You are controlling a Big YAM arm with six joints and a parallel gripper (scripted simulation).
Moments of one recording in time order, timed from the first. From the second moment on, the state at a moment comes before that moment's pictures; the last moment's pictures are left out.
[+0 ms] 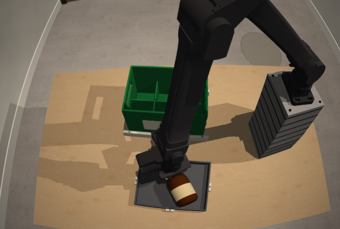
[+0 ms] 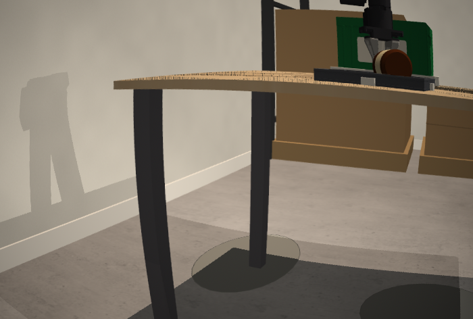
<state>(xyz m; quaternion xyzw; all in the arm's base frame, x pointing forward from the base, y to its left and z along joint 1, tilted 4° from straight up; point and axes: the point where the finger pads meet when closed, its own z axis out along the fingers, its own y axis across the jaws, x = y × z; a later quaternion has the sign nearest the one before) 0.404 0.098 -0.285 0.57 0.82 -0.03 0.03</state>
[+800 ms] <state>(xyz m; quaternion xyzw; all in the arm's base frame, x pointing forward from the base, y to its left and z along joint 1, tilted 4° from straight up) 0.404 0.098 -0.285 0.57 0.82 -0.03 0.03</state>
